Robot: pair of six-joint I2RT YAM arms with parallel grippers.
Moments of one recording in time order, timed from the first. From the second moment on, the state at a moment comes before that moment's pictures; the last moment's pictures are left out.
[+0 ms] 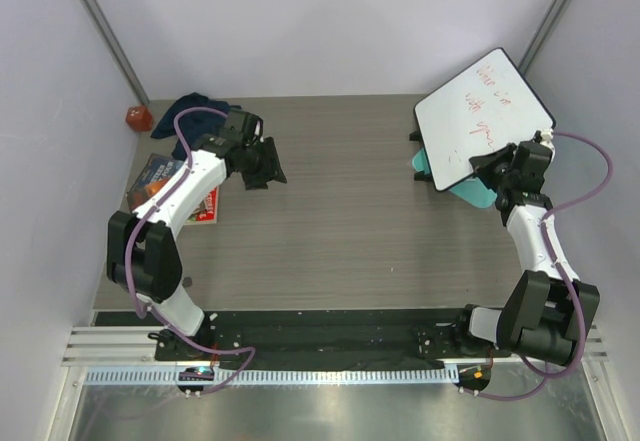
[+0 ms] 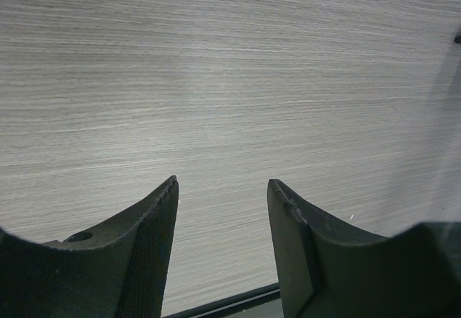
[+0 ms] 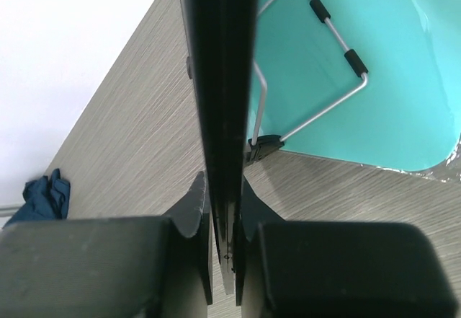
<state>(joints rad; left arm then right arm) -0.34 1.65 1.39 -0.71 0.14 -0.57 -0.29 1.25 0.83 -0.07 -0.16 0.69</state>
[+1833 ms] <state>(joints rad) -0.33 1.63 1.39 -0.71 0.17 -0.58 -0.38 1.23 0.79 -0.48 0.01 0.58</state>
